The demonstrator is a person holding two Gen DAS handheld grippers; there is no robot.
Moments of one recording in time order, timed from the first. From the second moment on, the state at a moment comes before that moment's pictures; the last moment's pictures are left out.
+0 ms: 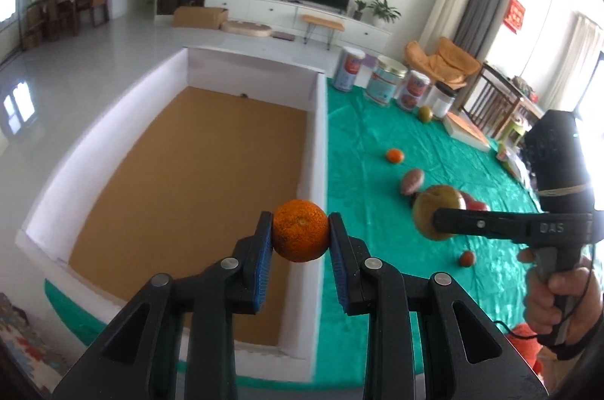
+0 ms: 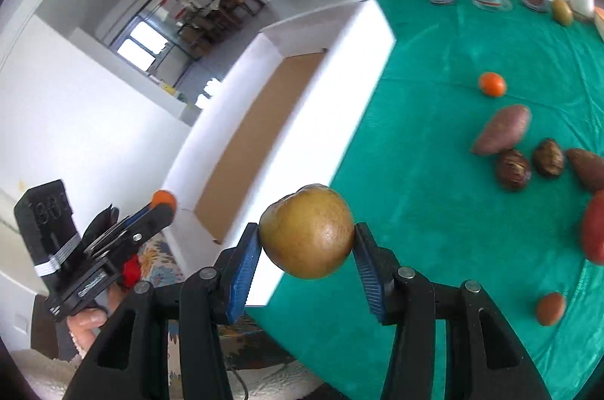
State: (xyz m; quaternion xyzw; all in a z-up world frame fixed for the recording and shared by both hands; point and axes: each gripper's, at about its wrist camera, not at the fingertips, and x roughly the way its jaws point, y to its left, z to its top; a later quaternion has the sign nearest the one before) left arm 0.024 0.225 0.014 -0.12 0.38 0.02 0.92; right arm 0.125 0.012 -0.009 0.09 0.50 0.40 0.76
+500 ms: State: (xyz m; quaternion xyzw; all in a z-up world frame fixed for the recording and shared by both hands) left arm 0.020 0.290 -0.054 -0.13 0.44 0.14 0.88; right arm 0.120 0.153 -0.040 0.01 0.51 0.42 0.75
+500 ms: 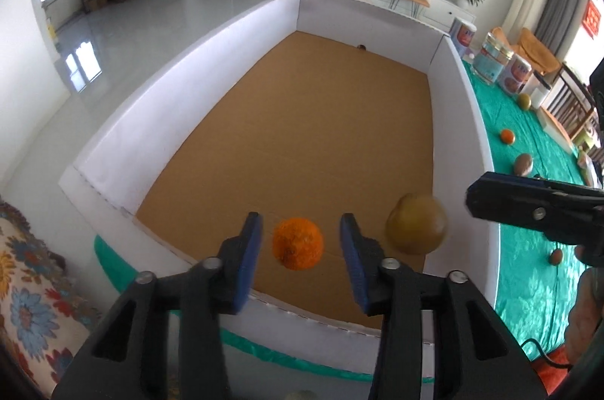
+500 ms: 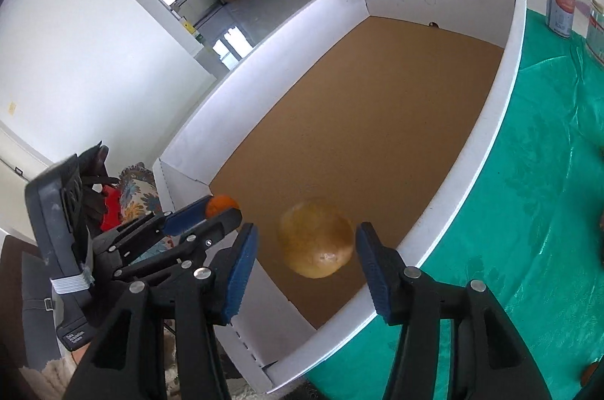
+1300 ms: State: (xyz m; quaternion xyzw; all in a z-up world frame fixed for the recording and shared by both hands) left arm 0.102 0.122 -0.065 0.06 0.42 0.05 0.90; right arm 0.066 -0.300 -0.087 0.14 0.41 -0.07 0.90
